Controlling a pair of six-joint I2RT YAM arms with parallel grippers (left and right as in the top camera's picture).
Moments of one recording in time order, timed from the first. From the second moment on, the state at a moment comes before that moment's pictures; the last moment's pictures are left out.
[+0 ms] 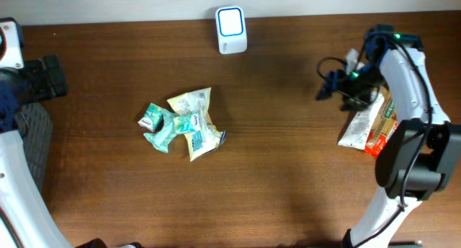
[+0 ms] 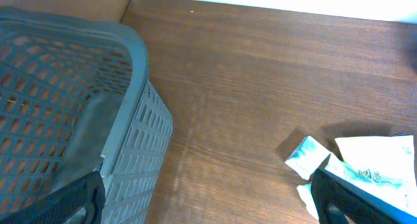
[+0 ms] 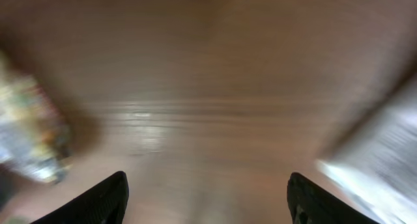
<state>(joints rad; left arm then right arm) 0.35 1.53 2.06 -1.33 -0.06 0.15 -0.12 2.05 1.79 -1.32 -0.44 0.10</state>
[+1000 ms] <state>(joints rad) 0.35 1.53 2.06 -1.33 -0.06 0.15 0.57 2.29 1.75 -0.80 -0.57 0.30</state>
